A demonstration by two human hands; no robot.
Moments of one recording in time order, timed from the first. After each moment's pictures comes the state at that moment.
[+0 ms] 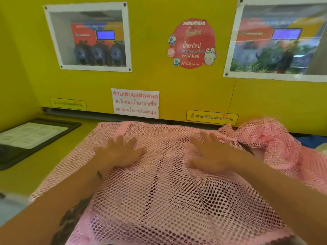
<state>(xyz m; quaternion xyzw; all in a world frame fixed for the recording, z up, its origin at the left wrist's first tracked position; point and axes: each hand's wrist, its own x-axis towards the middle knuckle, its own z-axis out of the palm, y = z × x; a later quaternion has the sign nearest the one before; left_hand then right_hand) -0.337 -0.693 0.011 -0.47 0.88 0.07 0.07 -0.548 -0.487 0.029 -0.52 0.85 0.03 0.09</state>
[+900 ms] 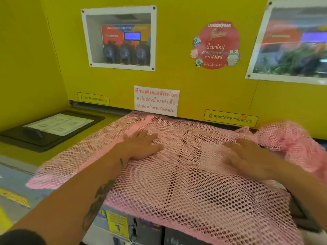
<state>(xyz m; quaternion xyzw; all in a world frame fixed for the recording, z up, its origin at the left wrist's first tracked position) -0.310 -0.705 0.010 -0.40 0.91 0.08 0.05 -0.555 -0.451 0.033 -0.52 0.85 0.02 0.06</state>
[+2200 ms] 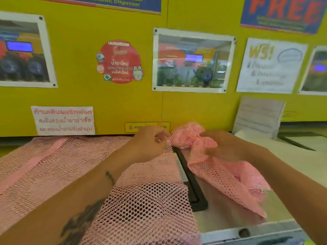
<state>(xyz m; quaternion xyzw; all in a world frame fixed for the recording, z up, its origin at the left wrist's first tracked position) -0.469 -0.532 0.080 -0.07 0.92 0.31 -0.21 -0.624 -0.318 0.092 -0.41 0.90 -0.13 0.02</state>
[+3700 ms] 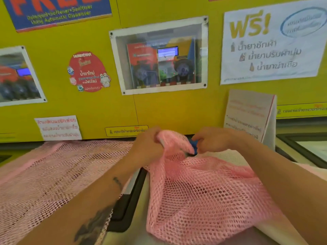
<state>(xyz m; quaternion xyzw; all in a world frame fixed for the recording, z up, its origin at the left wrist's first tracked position) -0.611 -0.393 0.082 -0.25 0.89 0.26 -0.27 -0.781 -0.255 0.109 -0.53 0.83 -0.08 0.14</state>
